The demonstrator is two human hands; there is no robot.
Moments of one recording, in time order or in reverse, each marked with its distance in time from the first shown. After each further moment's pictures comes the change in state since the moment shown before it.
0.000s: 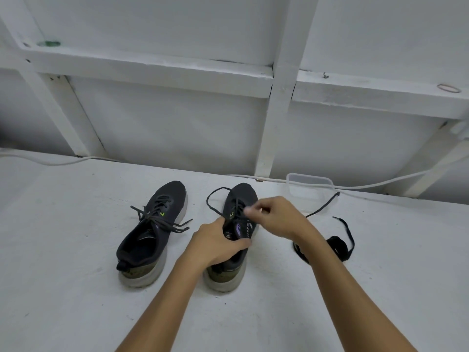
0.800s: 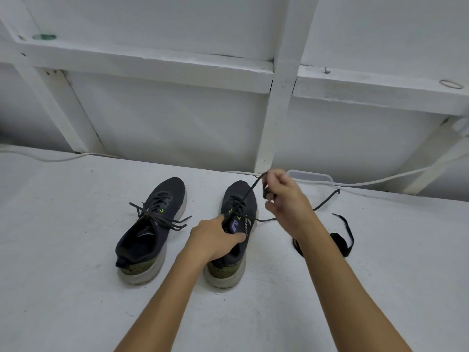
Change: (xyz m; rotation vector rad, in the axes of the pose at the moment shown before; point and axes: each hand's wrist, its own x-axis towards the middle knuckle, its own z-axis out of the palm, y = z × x) left_hand 0.008 -0.002 0.001 0.031 -0.010 -0.016; right_hand -0.002 -0.015 -0.006 0.990 0.066 -0.045
